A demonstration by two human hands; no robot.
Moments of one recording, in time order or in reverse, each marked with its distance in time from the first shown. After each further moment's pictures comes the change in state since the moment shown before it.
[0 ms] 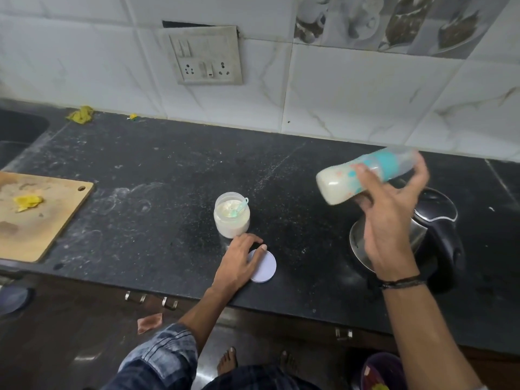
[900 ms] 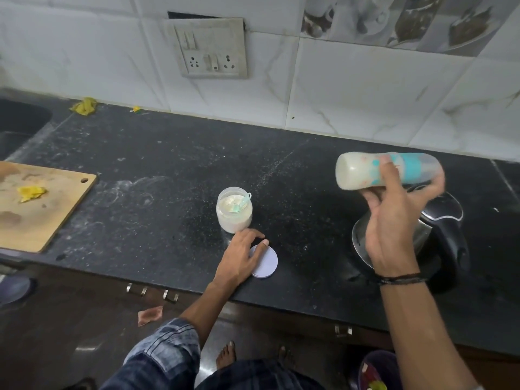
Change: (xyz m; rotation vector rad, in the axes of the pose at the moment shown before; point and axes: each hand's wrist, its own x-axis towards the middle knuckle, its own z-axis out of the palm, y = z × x) left_hand 0.000 0.001 0.000 0.015 0.014 0.005; right_hand 0.003 0.002 0.002 0.030 0.089 -0.014
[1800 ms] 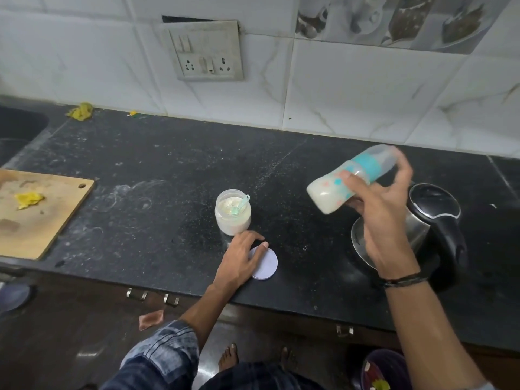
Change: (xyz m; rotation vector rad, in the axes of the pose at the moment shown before) left_hand 0.000 0.000 -0.001 -0.008 -0.019 -0.001; right_hand -0.001 0.007 -0.007 -0.141 -0.171 0.075
